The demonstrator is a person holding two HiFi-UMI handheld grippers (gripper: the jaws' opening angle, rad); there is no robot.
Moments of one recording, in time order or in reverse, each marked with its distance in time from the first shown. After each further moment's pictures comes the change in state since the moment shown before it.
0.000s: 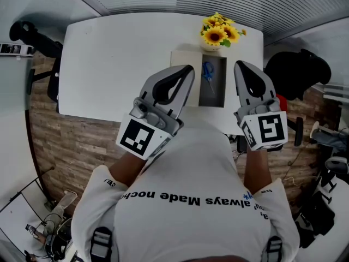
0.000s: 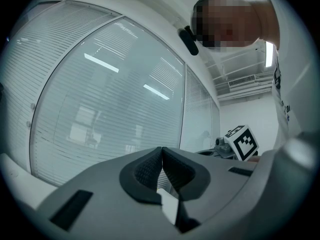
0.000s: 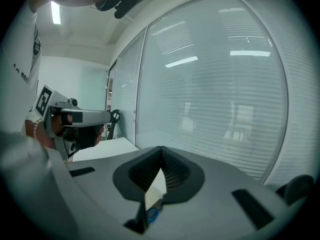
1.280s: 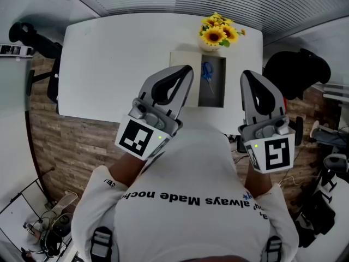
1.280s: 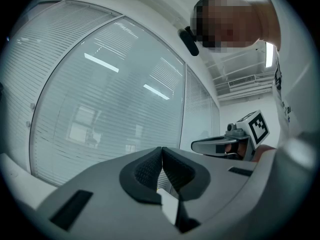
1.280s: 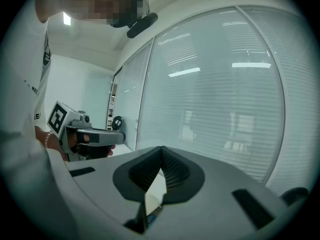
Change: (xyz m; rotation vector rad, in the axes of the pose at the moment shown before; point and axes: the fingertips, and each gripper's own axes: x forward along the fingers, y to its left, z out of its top) left arm 0.001 -0.001 0.001 -0.004 -0.003 0.000; right arm -0.041 0.013 0.041 -0.043 -0.084 -0.004
